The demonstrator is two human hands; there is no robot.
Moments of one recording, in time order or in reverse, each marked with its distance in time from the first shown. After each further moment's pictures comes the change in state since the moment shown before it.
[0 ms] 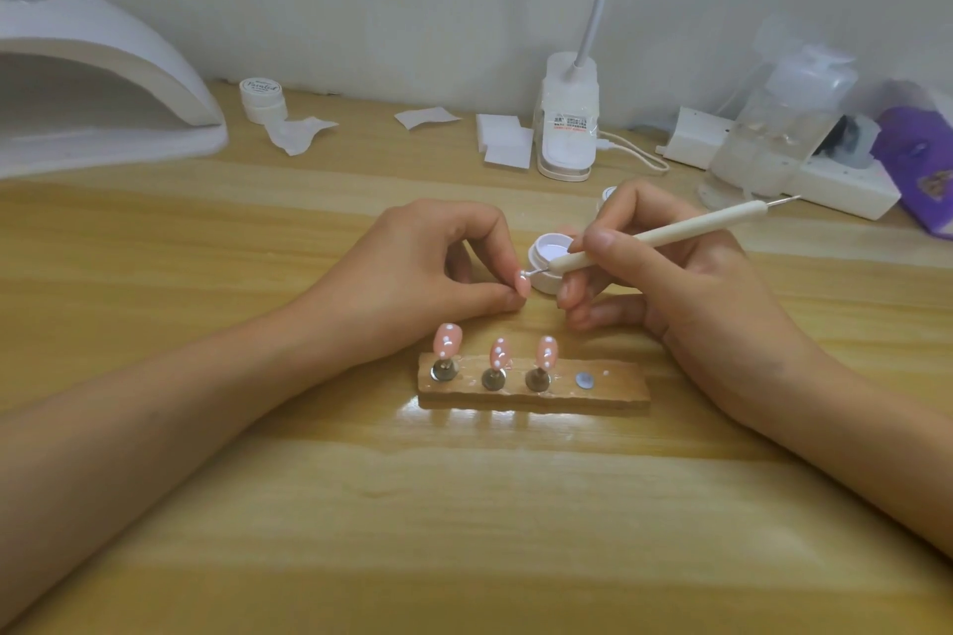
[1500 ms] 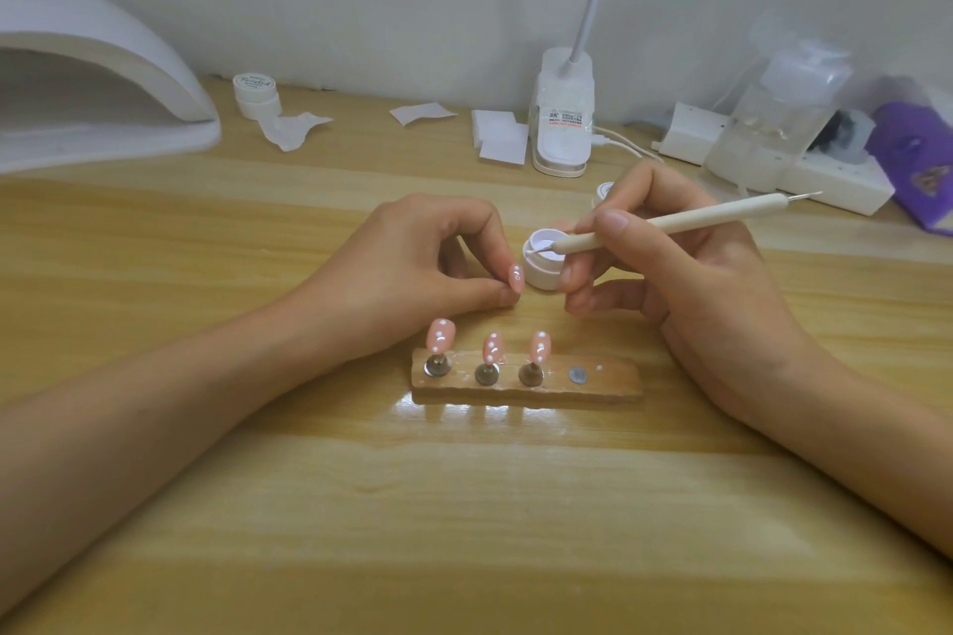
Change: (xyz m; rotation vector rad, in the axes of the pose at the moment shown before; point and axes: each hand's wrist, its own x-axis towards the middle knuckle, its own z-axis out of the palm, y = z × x) left_hand 0.000 -0.001 0.000 0.008 -0.002 0.024; right_hand -0.002 -0.002 0.001 0.043 0.020 -0.091
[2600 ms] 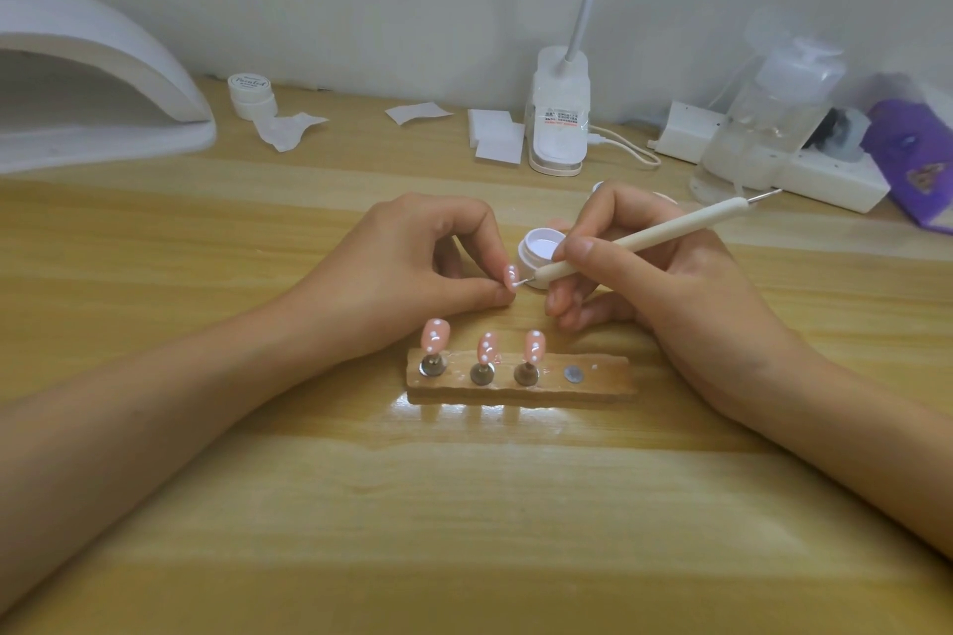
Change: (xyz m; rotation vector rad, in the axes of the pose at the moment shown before) left_hand 0.000 0.000 0.000 -0.020 -0.002 -0.039; right_hand 0.000 0.004 -0.002 -0.081 -0.034 0.101
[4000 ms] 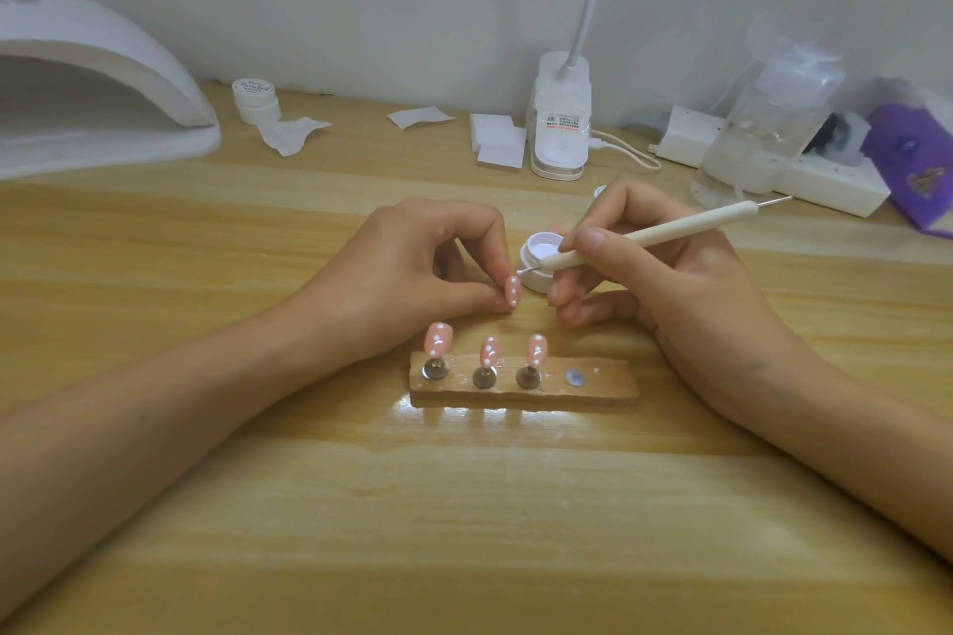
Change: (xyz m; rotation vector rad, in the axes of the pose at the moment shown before) left_hand 0.000 -0.002 -0.001 -0.001 -0.034 0.100; right_hand 0.000 -0.003 0.002 0.030 0.015 -0.028
